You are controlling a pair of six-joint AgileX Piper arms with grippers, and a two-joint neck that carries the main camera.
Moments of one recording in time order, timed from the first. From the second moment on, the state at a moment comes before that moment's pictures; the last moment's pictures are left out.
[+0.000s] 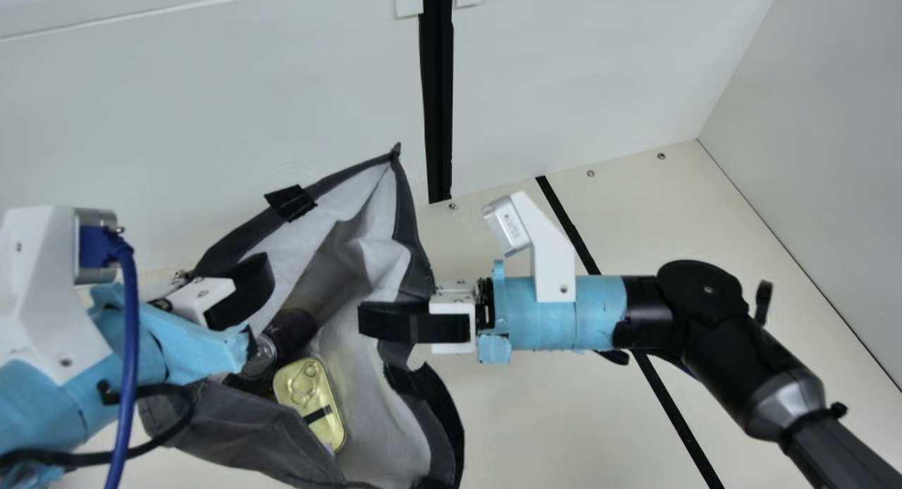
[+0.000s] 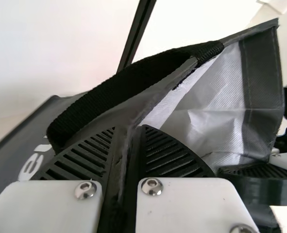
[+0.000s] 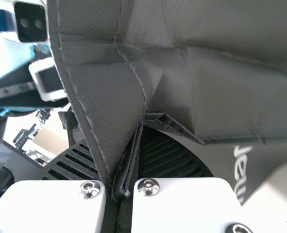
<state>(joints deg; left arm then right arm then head) -30.6 77.7 -83.8 -22.4 40.1 0.0 -0.1 77.0 -57.2 93.3 70.1 -60.1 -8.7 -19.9</state>
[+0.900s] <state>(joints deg) -34.0 78.4 -102.9 -21.1 59.2 3.1 -8.1 60.8 -60.8 97.1 70.3 -45.6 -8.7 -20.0</state>
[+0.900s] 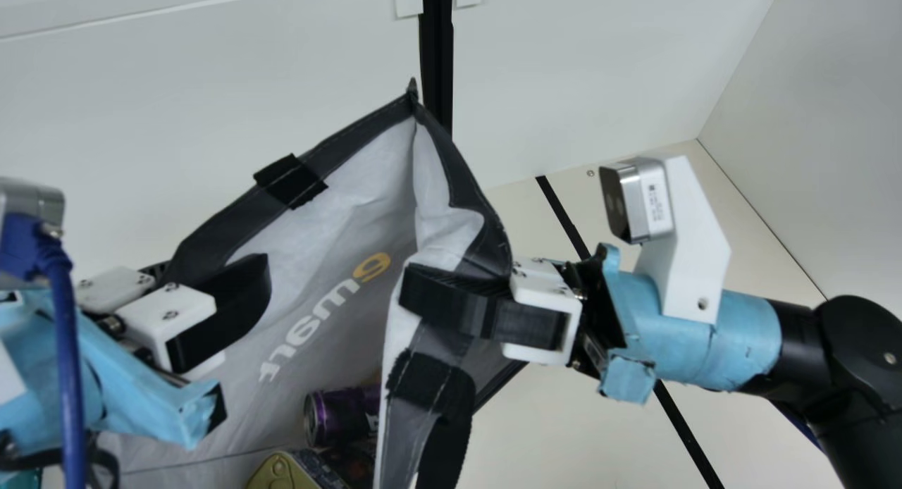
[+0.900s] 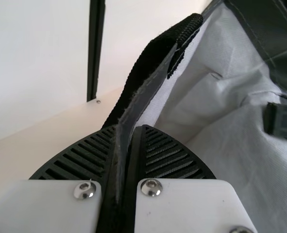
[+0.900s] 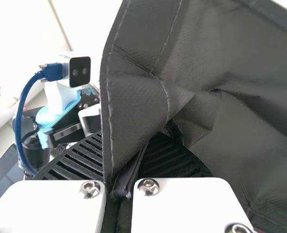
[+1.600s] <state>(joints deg) -35.1 80.6 -109.2 -25.6 69.9 3.0 -13.0 56.2 -60.3 93.1 69.9 -39.9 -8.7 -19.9</state>
